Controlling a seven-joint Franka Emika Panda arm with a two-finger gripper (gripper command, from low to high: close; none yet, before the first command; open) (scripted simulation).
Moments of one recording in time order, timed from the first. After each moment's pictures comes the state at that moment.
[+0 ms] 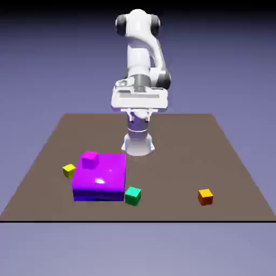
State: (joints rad) arm 0.02 -0.53 0.02 -2.78 -0.01 3.01 0.76
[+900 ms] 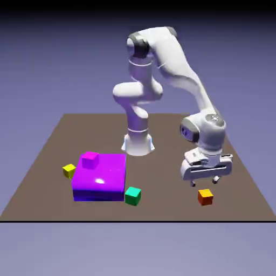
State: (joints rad) arm 0.20 0.42 0.35 -2.20 -0.16 2.46 1.24
